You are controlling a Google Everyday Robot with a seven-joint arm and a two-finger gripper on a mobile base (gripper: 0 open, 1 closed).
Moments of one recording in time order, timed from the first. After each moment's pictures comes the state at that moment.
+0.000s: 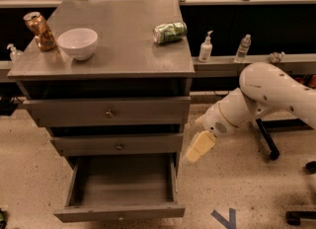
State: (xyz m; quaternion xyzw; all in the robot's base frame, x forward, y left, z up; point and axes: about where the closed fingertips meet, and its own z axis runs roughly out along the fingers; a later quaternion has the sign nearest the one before) arm 0.500 -0.112 0.701 -0.51 0.81 0.25 0.17
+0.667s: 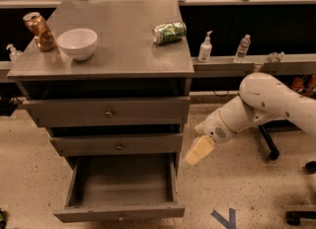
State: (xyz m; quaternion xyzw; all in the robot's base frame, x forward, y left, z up) arm 0.502 -0.113 0.669 -0.48 0.81 0.28 0.16
